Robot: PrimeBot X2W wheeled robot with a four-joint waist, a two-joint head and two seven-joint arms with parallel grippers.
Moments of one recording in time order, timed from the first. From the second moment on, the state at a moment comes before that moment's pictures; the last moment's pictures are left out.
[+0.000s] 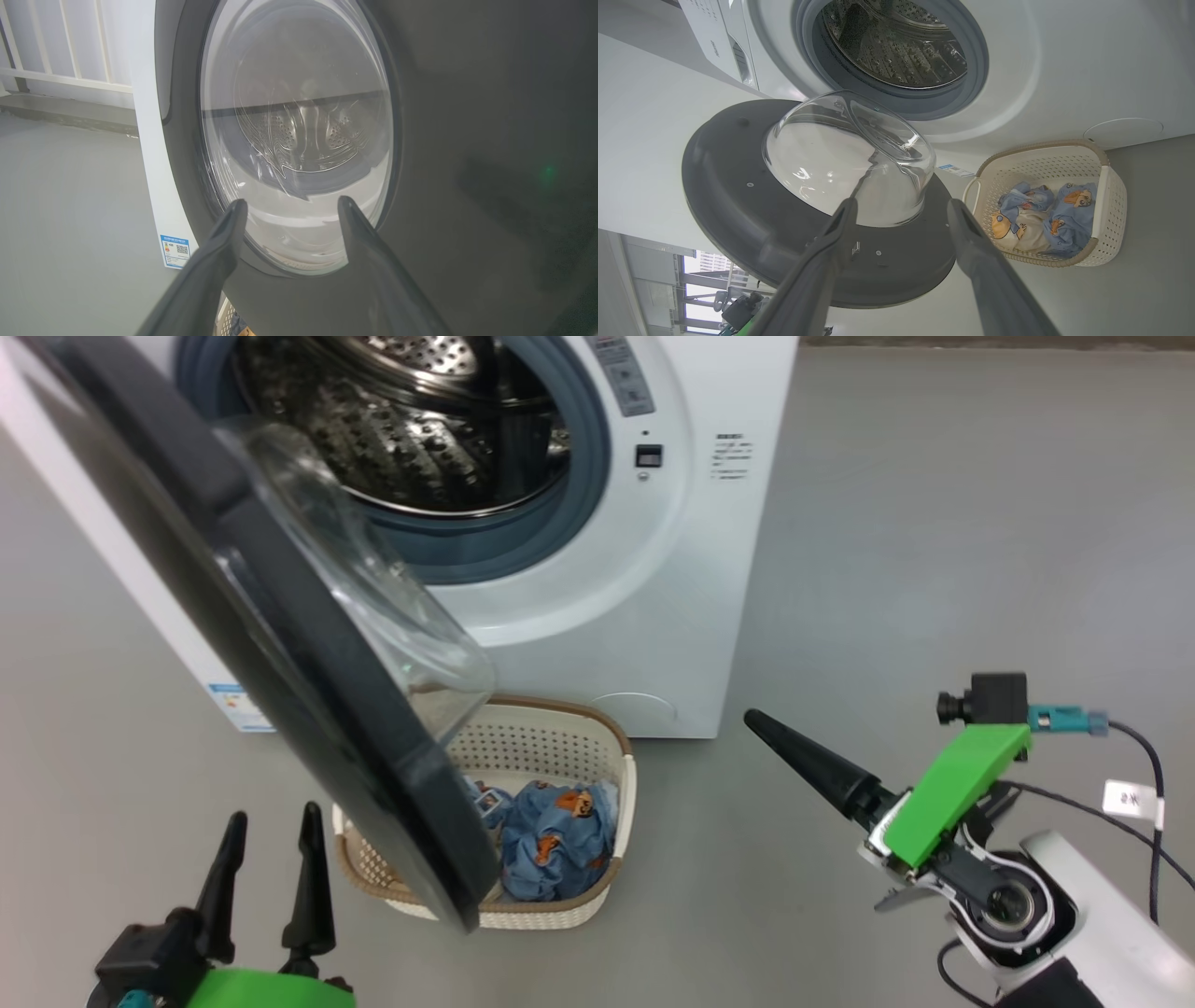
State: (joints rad) left arm -0.11 0.07 -0.02 0.26 -0.32 -0.13 -0.26; right arm -0.39 -0.30 0.47 0.22 1.50 0.12 0.30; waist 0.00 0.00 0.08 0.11
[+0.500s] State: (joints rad) left arm -0.07 0.07 0.04 0.25 -0.31 -0.13 -0.26; right arm -0.29 -0.40 0.49 0.25 1.49 0.12 0.02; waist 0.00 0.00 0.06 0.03
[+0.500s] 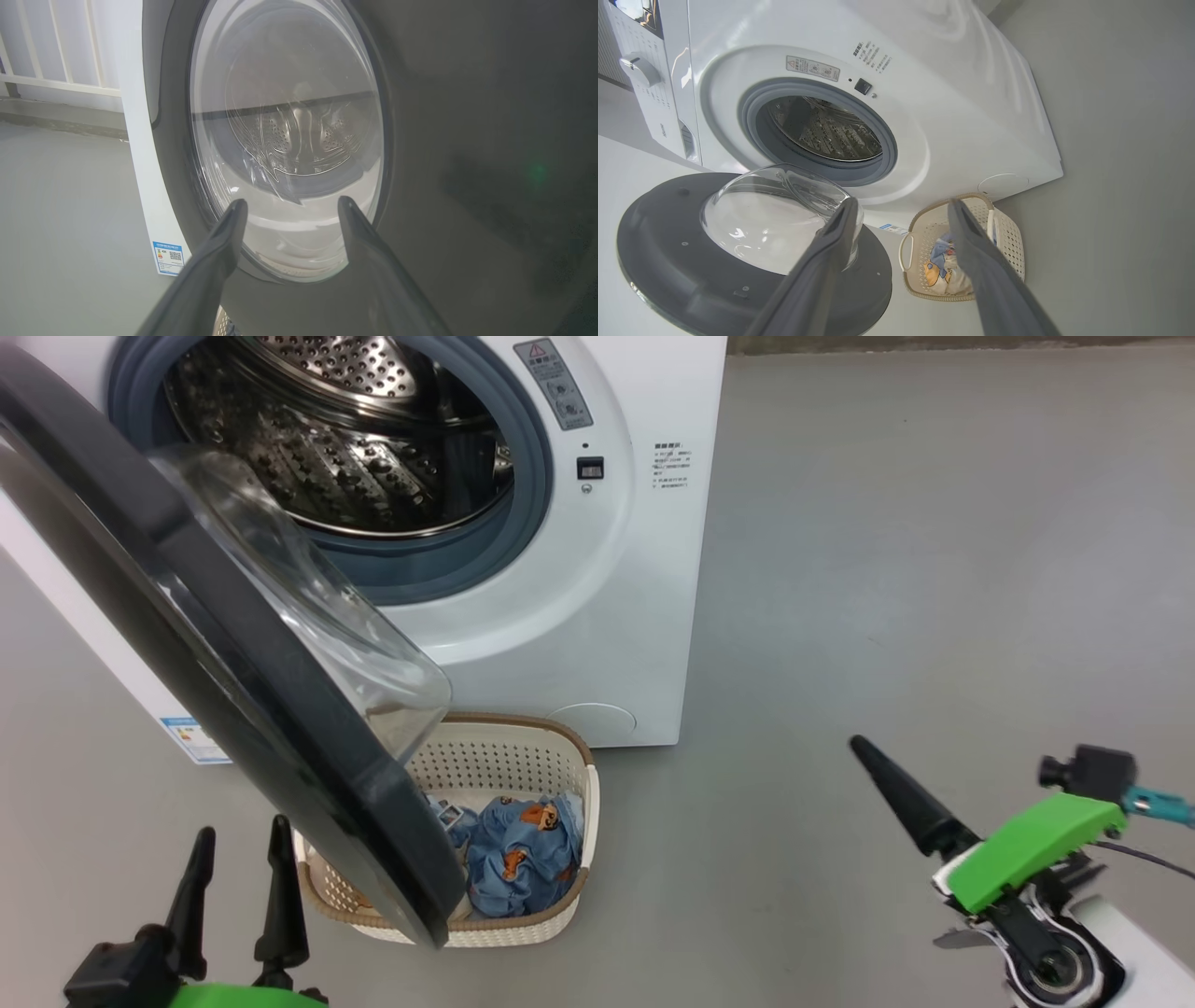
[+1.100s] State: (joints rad) left arm -0.03 0.06 0.06 0.23 -0.31 -0.13 -0.26; right arm -0.23 -0.47 0.45 0.36 1.16 0.12 -0.25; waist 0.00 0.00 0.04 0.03
